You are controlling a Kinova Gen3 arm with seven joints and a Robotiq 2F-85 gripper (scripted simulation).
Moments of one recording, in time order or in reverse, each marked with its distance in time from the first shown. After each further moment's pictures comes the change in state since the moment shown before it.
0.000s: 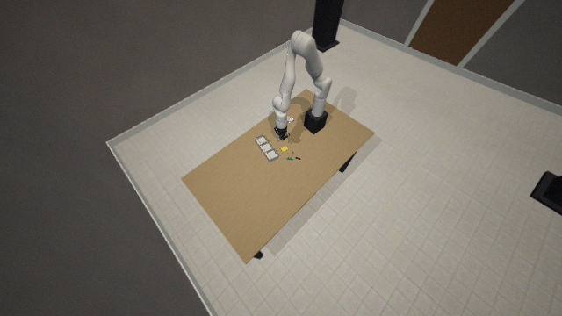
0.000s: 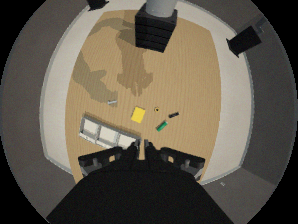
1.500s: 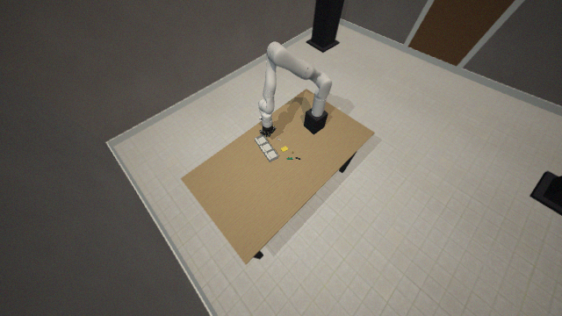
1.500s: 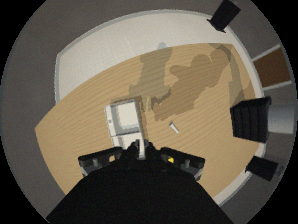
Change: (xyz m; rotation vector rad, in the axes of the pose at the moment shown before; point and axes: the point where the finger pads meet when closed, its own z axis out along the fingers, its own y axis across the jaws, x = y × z) arm 0.006 -0.148 0.084 0.052 0.057 -1.038
